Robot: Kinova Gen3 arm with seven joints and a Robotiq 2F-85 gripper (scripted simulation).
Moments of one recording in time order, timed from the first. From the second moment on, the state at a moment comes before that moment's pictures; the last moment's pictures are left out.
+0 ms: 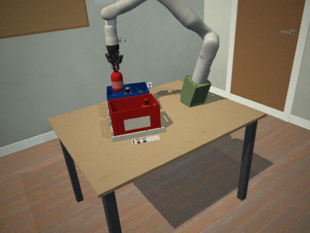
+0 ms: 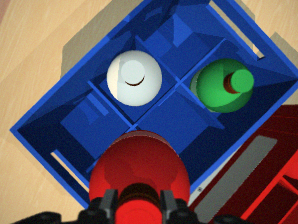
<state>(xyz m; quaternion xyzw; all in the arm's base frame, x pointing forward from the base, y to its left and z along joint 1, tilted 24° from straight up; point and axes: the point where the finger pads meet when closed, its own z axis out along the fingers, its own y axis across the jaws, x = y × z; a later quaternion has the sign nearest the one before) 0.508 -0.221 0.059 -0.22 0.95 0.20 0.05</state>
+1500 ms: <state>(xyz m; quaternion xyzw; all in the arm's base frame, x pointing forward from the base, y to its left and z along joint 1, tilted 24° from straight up) 0.502 -0.149 0.091 -0.22 0.95 0.20 0.05</state>
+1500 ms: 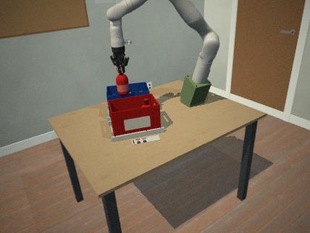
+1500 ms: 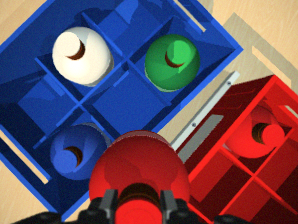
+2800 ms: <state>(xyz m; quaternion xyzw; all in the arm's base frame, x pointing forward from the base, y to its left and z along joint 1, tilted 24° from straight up) 0.497 -0.085 0.119 -0.22 0.95 0.20 0.05</state>
